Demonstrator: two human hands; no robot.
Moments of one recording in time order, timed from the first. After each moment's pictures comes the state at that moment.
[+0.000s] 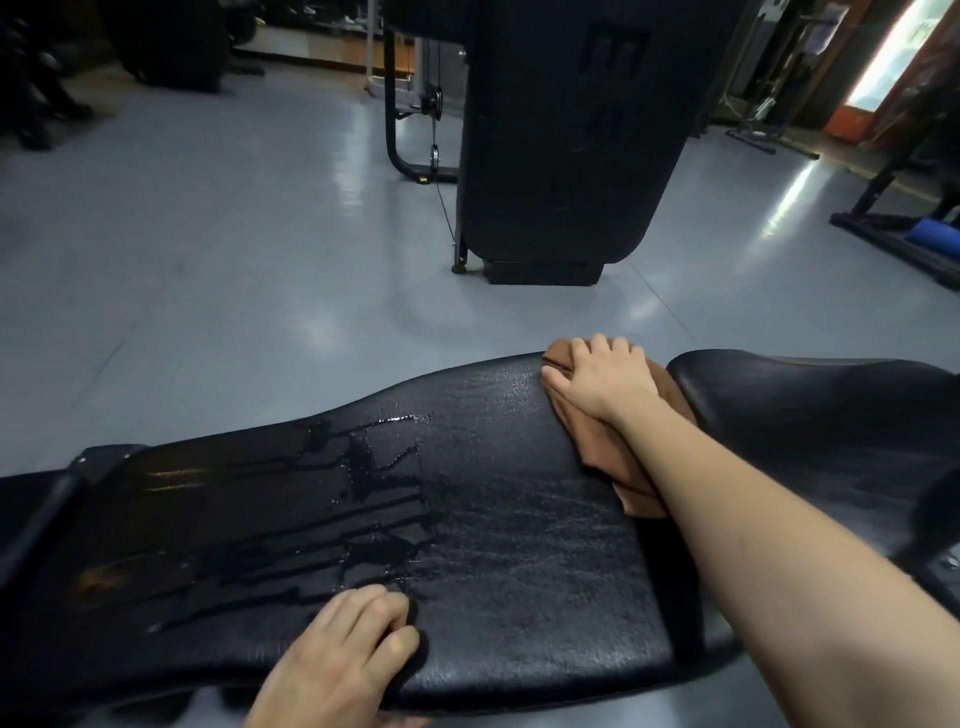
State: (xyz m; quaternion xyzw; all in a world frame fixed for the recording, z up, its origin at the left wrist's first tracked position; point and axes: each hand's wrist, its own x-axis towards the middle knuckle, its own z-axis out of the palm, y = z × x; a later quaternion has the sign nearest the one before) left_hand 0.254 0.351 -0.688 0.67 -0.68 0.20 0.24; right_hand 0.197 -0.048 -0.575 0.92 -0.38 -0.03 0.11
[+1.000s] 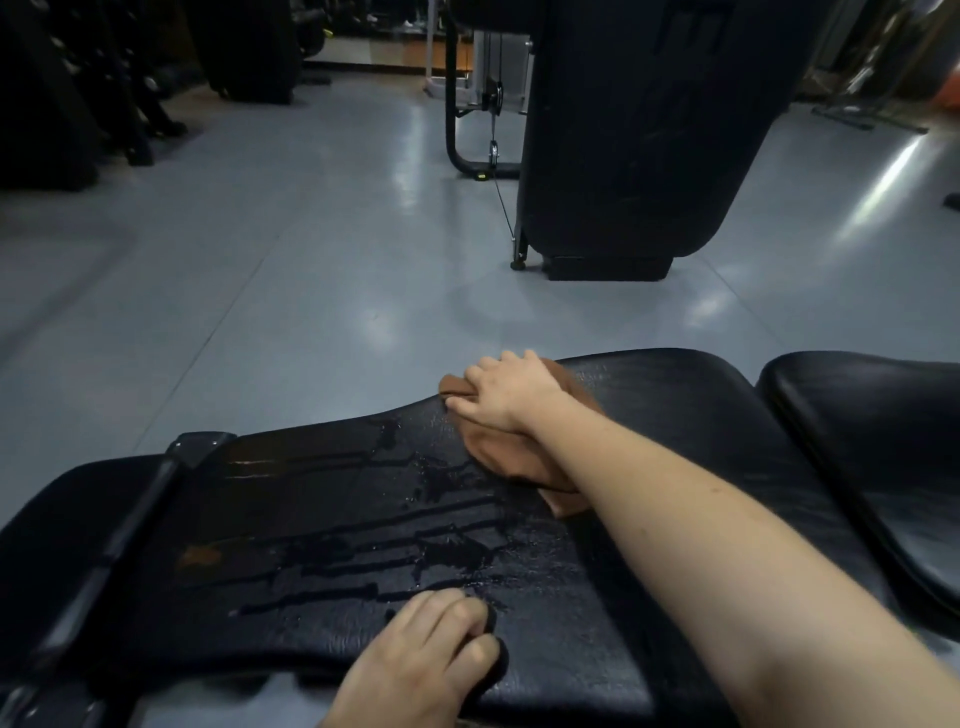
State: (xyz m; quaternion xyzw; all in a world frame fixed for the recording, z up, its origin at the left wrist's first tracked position) left_hand 0.259 0.352 -0.690 0.67 -0.68 0.18 0.23; right_hand 0.339 0.065 -0.602 0.98 -0.14 -0.08 0.09
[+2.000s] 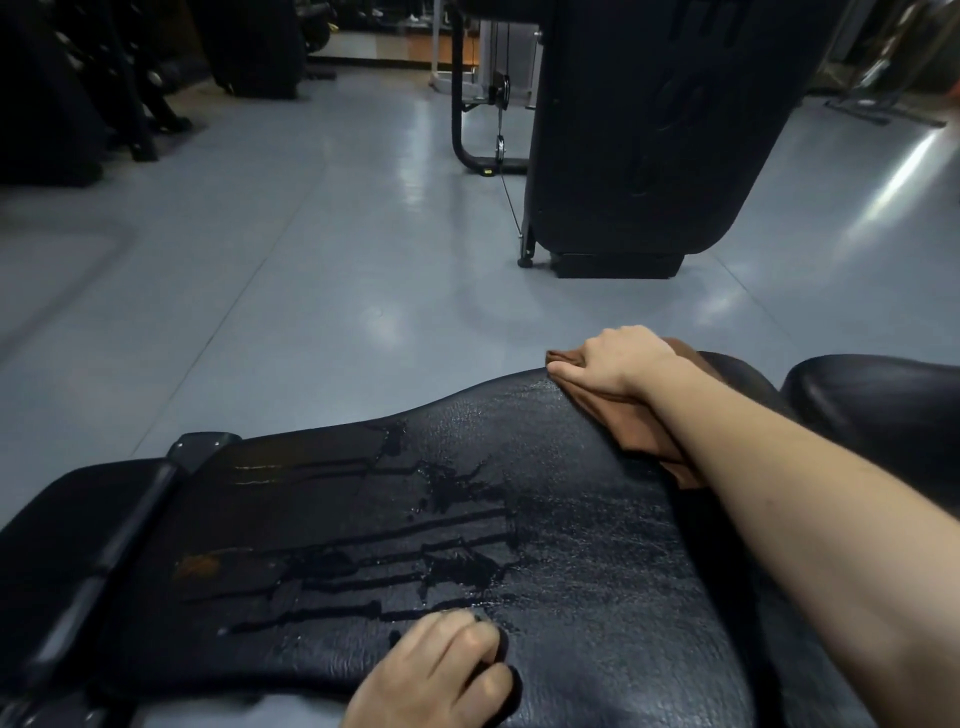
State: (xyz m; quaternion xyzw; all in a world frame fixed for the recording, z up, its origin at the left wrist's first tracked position) left_hand 0.254 0.347 -0.681 0.67 -0.67 0.22 0.24; right_hand 0.294 -0.041 -0.580 0.97 -0.20 -0.09 0.14
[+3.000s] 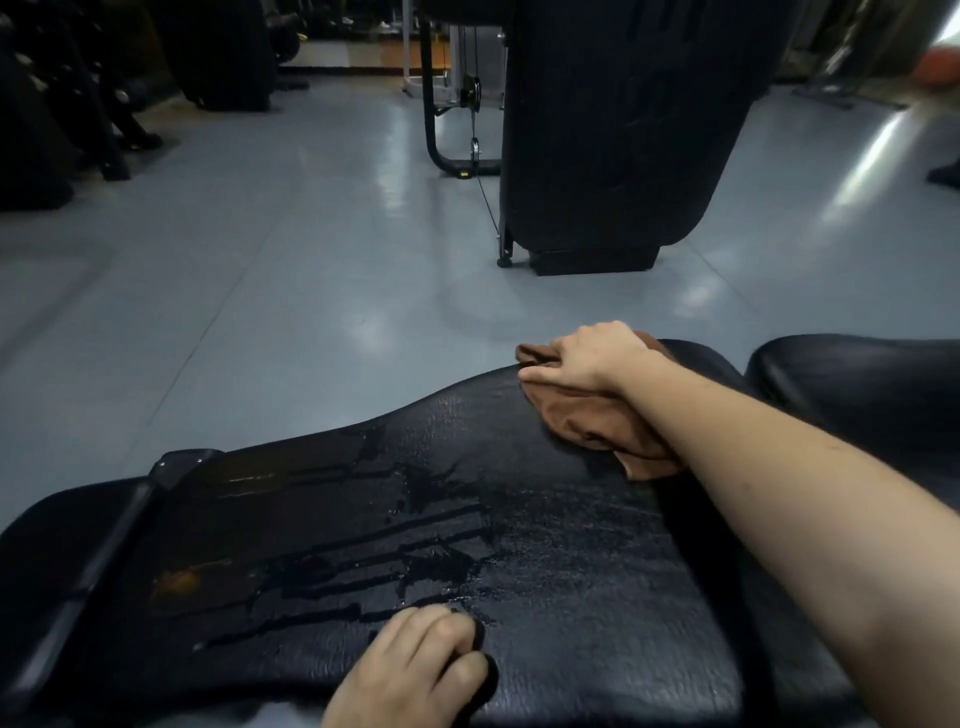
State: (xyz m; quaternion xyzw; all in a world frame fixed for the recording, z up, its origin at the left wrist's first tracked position) left_hand 0.256 0.347 -0.683 0.68 -0.66 0.22 0.25; right_hand 0.283 -0.033 -0.574 0.96 -0.21 -0.10 0.13
